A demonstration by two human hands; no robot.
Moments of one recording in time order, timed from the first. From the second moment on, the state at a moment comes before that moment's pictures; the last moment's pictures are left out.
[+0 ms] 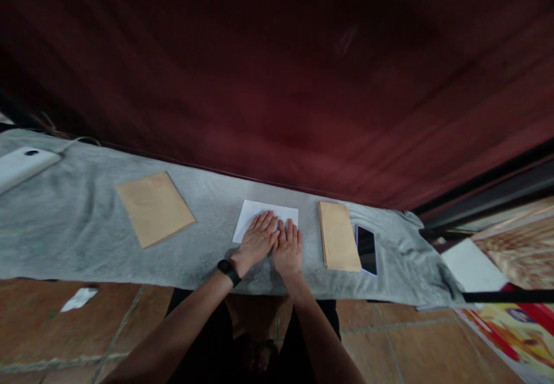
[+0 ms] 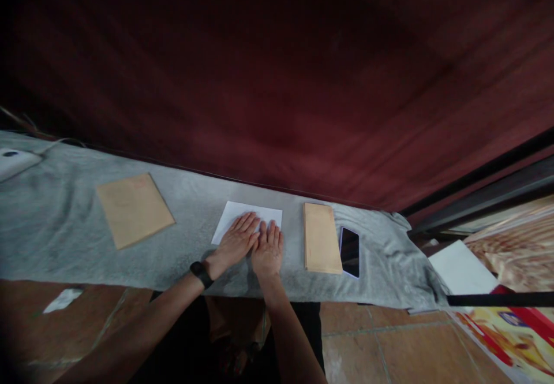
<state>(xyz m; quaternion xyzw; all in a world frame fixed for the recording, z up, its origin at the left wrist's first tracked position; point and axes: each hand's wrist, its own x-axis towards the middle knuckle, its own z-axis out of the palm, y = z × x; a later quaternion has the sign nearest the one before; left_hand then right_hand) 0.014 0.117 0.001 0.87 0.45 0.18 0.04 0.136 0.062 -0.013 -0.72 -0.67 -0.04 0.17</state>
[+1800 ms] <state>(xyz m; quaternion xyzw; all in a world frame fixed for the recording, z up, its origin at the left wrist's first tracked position) -0.023 0.153 -0.014 0.78 0.60 0.16 -0.01 0.187 0.095 -0.022 -0.75 -0.65 -0.05 0.15</state>
